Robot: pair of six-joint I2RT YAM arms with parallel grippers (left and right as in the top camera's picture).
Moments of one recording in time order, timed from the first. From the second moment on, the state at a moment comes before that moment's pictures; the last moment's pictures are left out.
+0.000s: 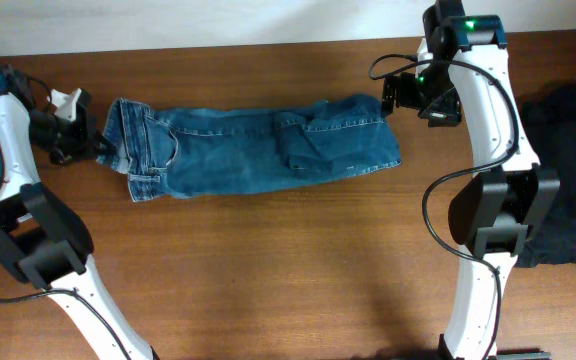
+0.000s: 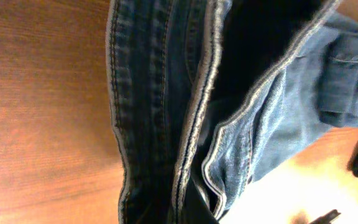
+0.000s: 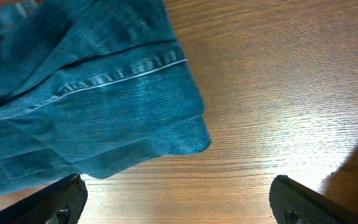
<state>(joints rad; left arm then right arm) 0.41 2.38 2.27 -1.52 0.52 0.26 0.01 2.28 2.31 -1.49 -0.13 0.22</state>
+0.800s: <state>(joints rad) 0.09 2.37 2.56 -1.60 0.49 0.01 0.01 2.28 2.21 -1.45 0.00 0.22</state>
